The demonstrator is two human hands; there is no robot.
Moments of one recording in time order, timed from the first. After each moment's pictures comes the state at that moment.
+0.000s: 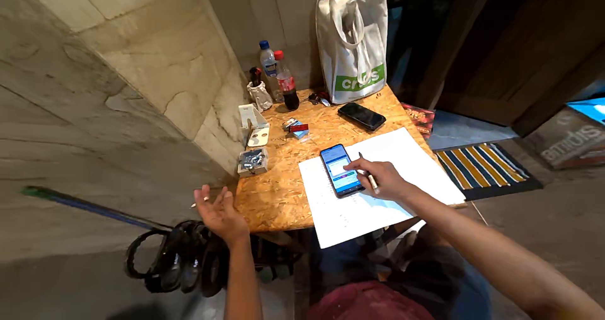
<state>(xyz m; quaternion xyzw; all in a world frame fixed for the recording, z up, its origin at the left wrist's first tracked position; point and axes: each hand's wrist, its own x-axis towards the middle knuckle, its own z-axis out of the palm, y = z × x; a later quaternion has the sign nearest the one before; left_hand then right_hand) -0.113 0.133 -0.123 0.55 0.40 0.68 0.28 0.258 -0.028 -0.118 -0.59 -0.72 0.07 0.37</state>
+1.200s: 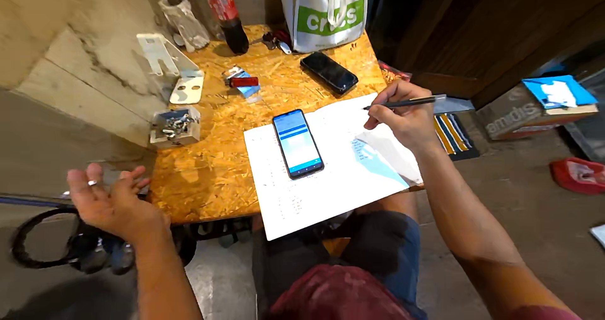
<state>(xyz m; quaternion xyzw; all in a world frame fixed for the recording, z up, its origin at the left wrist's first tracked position) -0.128 0.147 -0.136 0.52 0.49 0.61 0.34 0.346 -0.053 -0.059 -0.50 -0.56 0.19 0.63</state>
